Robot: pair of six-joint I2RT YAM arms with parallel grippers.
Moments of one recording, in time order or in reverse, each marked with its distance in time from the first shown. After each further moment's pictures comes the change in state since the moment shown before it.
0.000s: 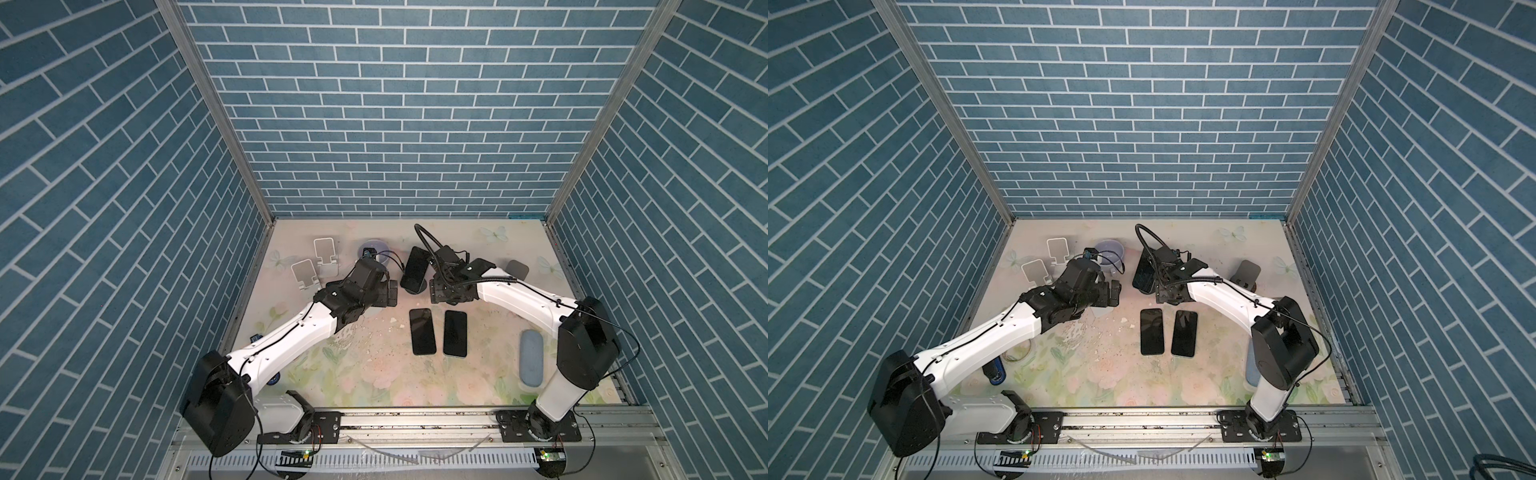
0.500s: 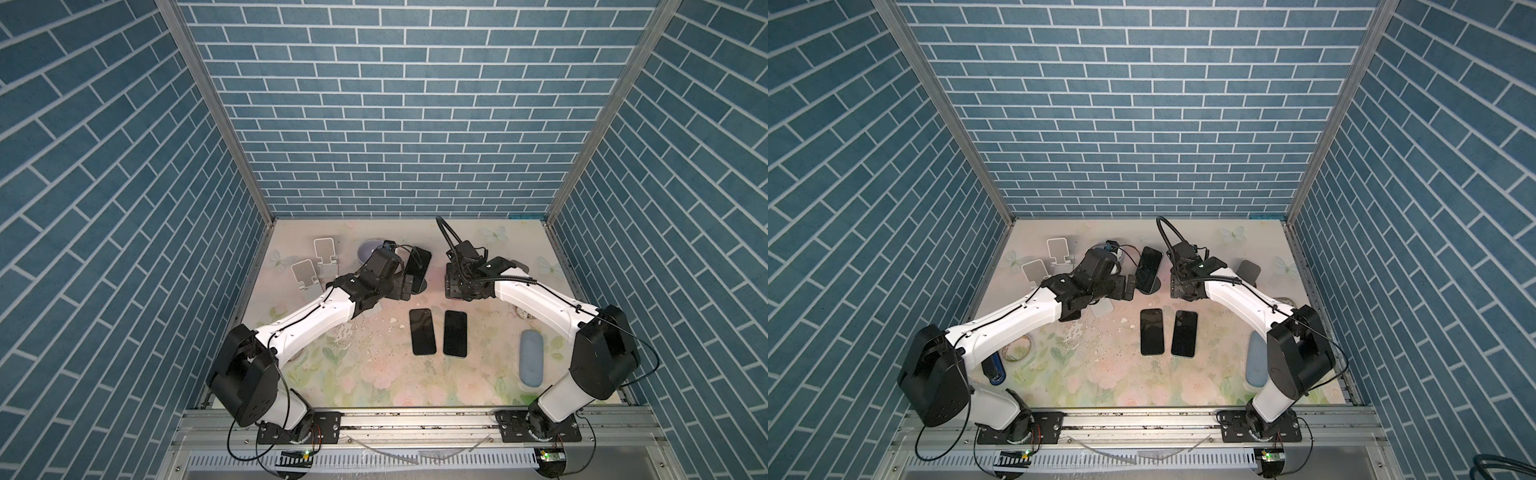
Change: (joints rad) left arm -0.018 0.166 0.132 0.042 0.066 0.100; right arm -0.109 -0.083 -0.078 0.029 -0.017 -0.042
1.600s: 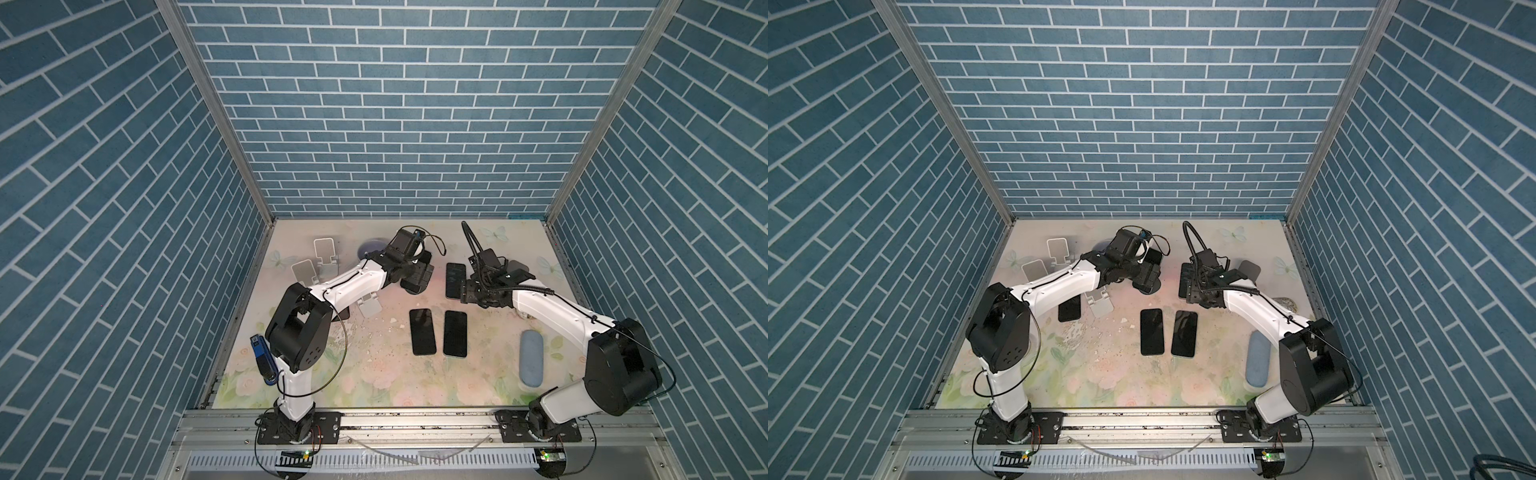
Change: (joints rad) left arm 0.031 0.393 0.347 -0.007 0.136 0.219; right arm -0.123 -0.111 -0.200 0.135 -0.079 -0.035
